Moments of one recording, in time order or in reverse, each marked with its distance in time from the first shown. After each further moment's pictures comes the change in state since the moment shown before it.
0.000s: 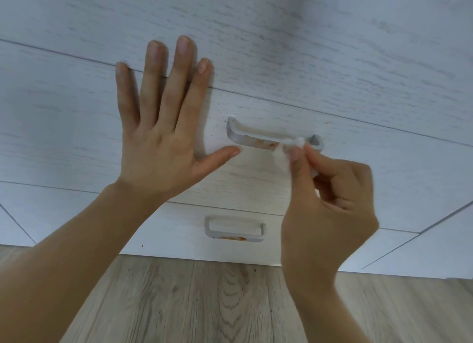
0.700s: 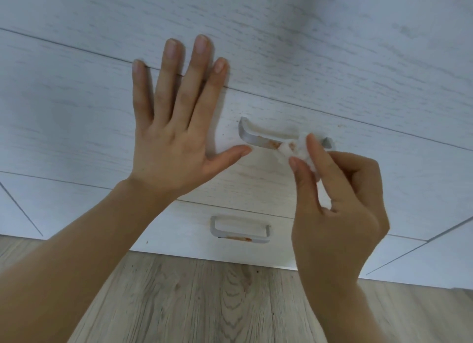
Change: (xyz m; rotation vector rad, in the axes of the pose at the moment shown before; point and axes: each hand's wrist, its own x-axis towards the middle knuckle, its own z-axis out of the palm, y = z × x) left_hand 0.001 0.002 0.001 -0.004 -0.005 -0.012; right_hand 0.004 0.003 -0.009 -0.244 -0.183 -0.335
